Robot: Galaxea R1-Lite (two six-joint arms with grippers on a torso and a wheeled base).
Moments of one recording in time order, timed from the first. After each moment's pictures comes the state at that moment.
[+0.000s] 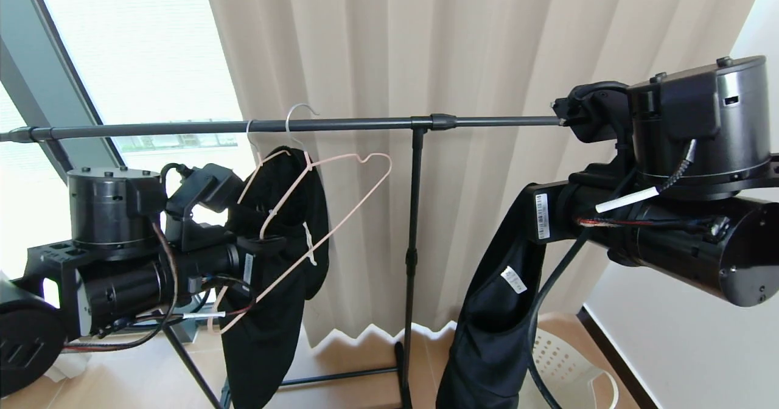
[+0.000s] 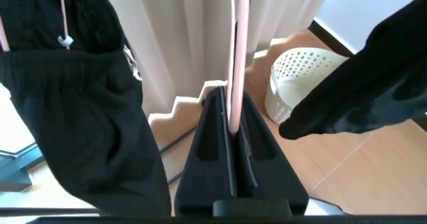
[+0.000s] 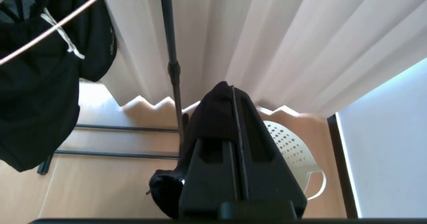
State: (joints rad) left arm -0.32 1.57 -0.65 -0.52 -0.18 0.11; right arm 0.76 1.58 -1.13 0.01 -0.63 0.22
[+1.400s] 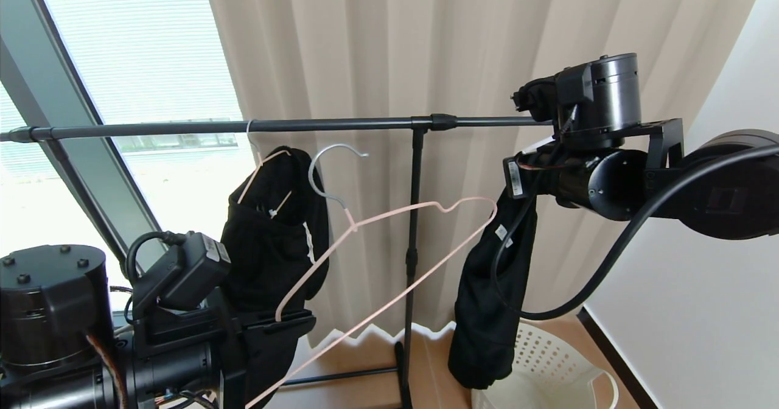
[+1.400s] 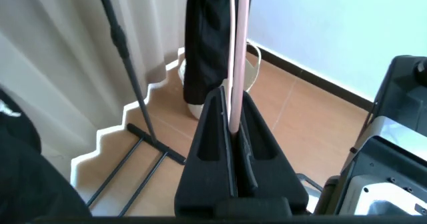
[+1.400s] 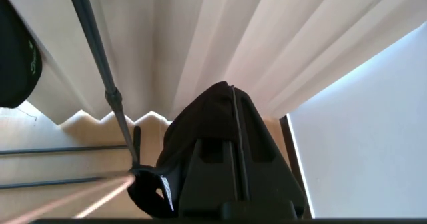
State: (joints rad) left arm -0.48 1.40 -0.34 -0.72 -0.46 0.10; right arm 0.58 1.81 -1.35 -0.02 -0.65 0.06
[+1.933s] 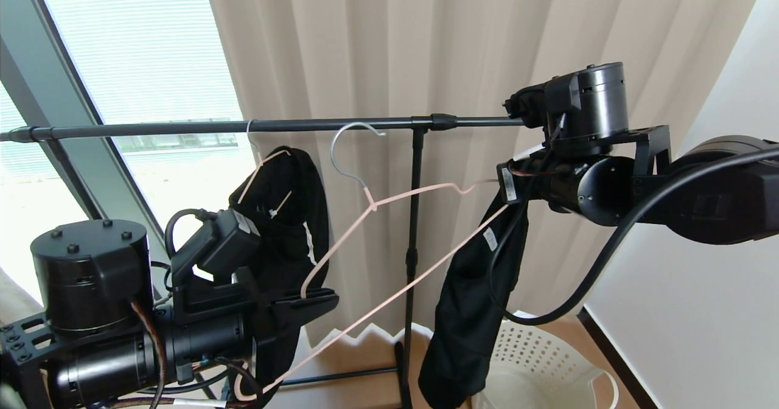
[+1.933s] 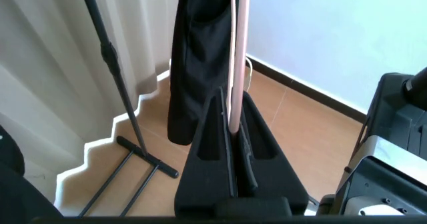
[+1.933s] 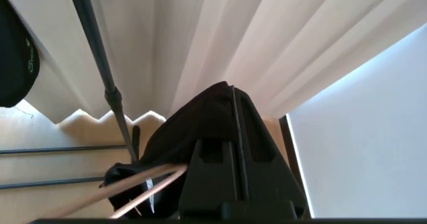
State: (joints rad) left arm -0.50 1.50 -0.43 -0.76 -0.47 0.06; right arm 0.59 1.83 -1.34 -0.03 -0.66 0.06
